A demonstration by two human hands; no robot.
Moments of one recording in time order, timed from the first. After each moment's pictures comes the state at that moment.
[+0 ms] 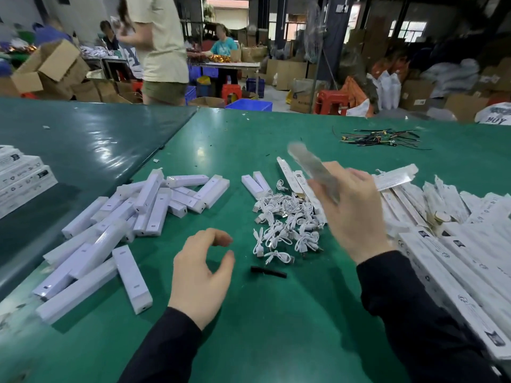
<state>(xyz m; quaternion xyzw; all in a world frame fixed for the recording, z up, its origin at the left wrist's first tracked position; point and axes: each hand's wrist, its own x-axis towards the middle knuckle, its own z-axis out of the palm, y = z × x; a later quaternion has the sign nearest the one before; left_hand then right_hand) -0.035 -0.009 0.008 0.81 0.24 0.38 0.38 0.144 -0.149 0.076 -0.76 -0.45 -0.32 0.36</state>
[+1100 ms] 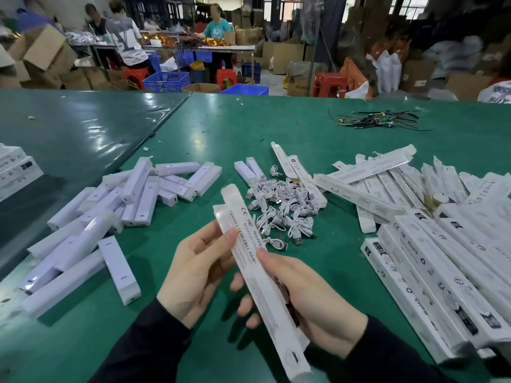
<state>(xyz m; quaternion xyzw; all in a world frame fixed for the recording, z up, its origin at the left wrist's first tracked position) -0.035 -0.021 0.020 0.51 0.11 0.22 0.82 0.042 -0.161 0.037 -0.51 -0.23 0.52 0.65</state>
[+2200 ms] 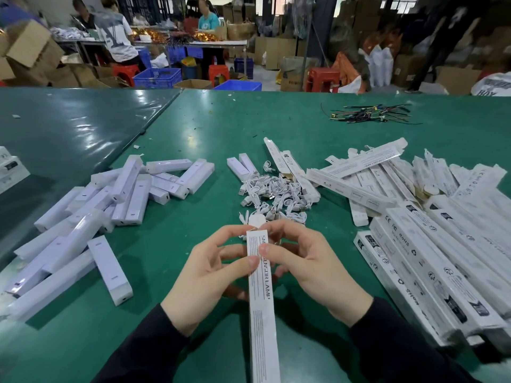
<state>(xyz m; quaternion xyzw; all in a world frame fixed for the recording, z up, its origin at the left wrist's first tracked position) -0.037 -0.035 0.022 0.64 0.11 0.13 0.75 0.076 -0.169 0.025 -0.63 -0.35 0.27 0.64</state>
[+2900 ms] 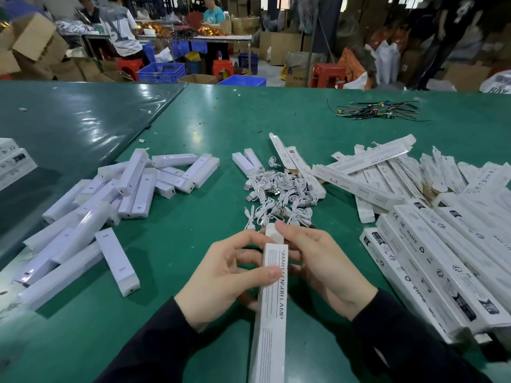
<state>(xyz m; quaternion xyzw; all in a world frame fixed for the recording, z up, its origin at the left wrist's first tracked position) -0.038 -0.043 0.027 0.65 0.10 0.08 0.75 0.074 -0.166 0.025 -0.59 -0.22 0.38 0.67</state>
